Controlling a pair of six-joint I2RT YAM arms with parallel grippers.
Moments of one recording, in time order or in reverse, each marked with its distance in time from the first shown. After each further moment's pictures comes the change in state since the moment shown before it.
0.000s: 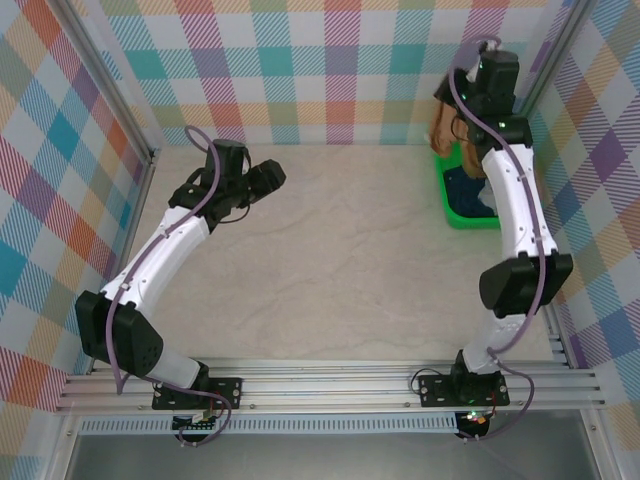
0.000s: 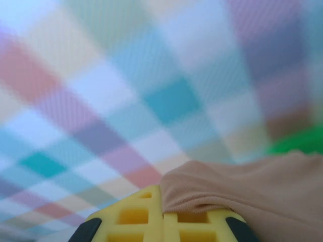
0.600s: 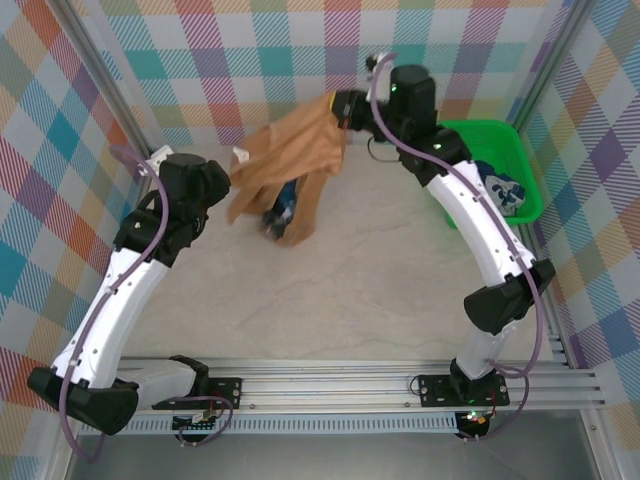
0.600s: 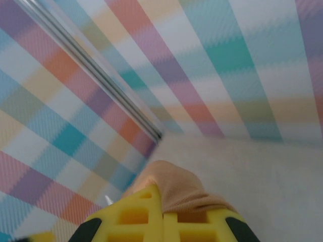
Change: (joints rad) left arm 0.000 -0.314 0.000 -0.241 -0.516 -0.013; right arm 0.387 -0.036 -0.140 -0.012 -0.190 0.066
